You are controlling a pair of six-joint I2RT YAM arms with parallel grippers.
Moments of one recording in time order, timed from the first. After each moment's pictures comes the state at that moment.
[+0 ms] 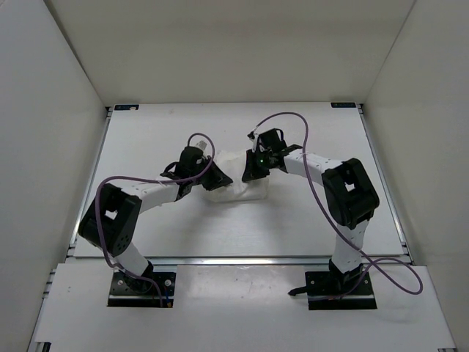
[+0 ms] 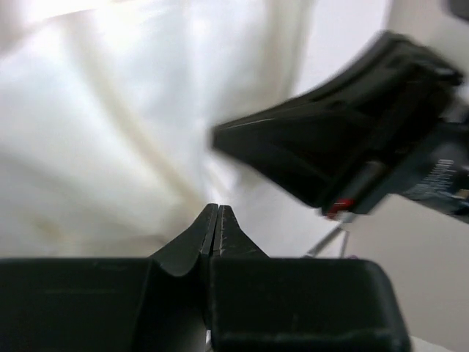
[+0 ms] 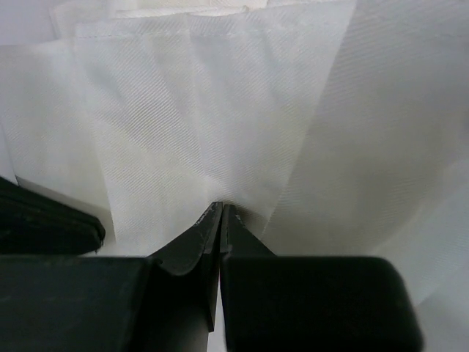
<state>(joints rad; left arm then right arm) -0.51 1.62 0.85 0.18 0.31 -1.00 0.50 1.90 1.28 -0.26 -0.42 0.35</state>
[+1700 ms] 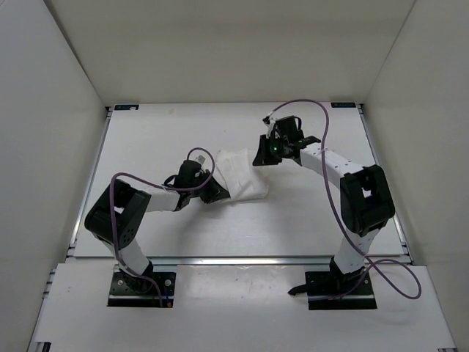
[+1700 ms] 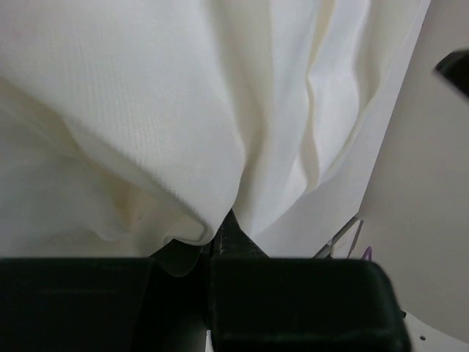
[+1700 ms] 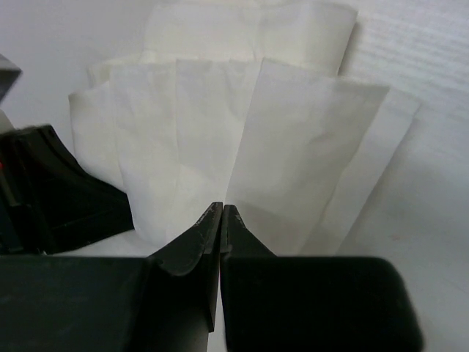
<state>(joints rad) -0.49 1.69 0.67 0.34 0.36 -1.02 0.39 1.79 1.32 -0.29 -0.41 0.31</state>
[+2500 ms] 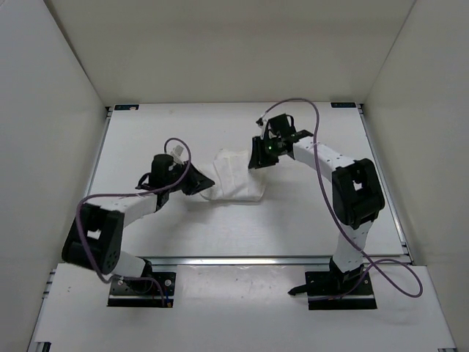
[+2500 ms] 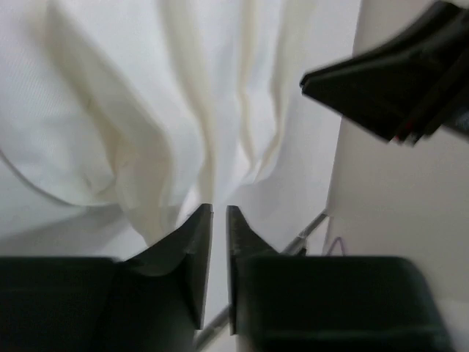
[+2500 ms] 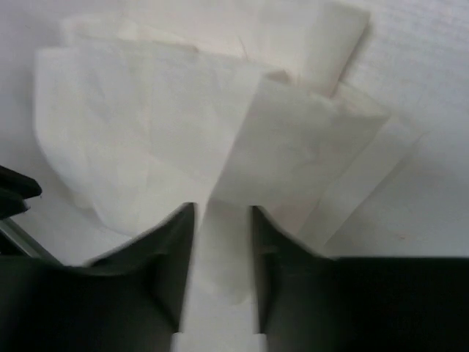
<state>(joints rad) -0.30 1.47 0.60 0.28 0.52 -0.95 0.42 1.89 1.39 -0.44 -0.41 0.28</state>
